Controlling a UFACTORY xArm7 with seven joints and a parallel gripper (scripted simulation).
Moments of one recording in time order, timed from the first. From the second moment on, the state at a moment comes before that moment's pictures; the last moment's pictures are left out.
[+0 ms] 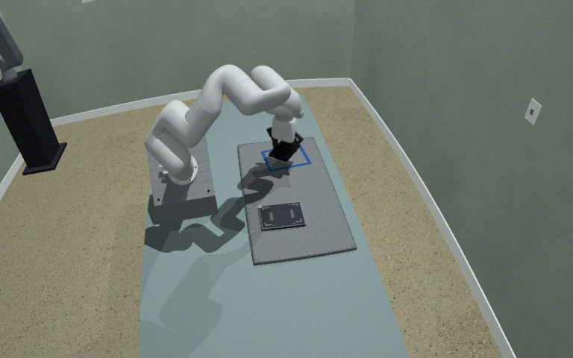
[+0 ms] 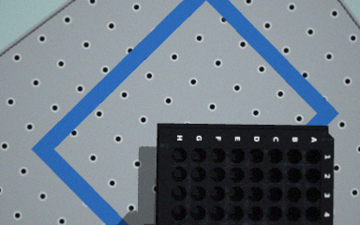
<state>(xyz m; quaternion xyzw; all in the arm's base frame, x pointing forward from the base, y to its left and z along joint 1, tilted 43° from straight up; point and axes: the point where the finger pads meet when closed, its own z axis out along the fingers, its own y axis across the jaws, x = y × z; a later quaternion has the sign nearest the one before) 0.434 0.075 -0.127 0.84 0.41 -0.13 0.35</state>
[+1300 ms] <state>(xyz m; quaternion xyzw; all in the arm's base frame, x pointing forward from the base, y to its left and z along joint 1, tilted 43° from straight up) 0.408 -0.005 -0.051 0.48 0.79 -0.29 0.22</state>
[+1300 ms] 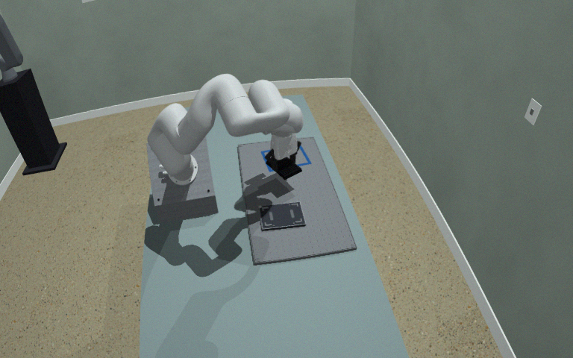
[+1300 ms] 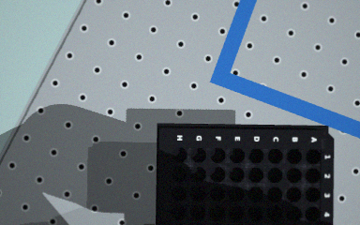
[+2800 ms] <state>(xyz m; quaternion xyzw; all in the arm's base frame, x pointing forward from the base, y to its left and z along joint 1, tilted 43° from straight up) 0.376 -0.101 0.040 0.01 0.93 -0.36 0.04</state>
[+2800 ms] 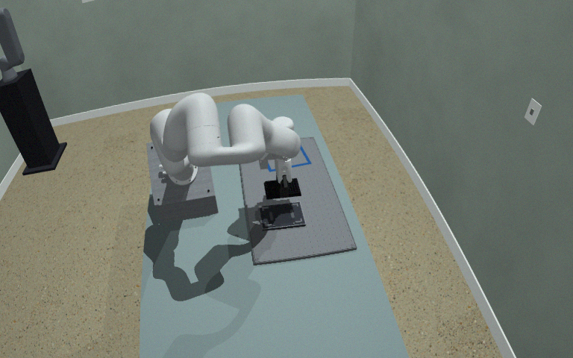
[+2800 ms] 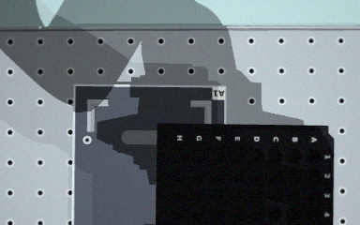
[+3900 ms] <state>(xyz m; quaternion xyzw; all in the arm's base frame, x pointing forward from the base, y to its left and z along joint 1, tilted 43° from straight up) 0.363 -0.140 0.078 0.01 0.93 -0.36 0.04</state>
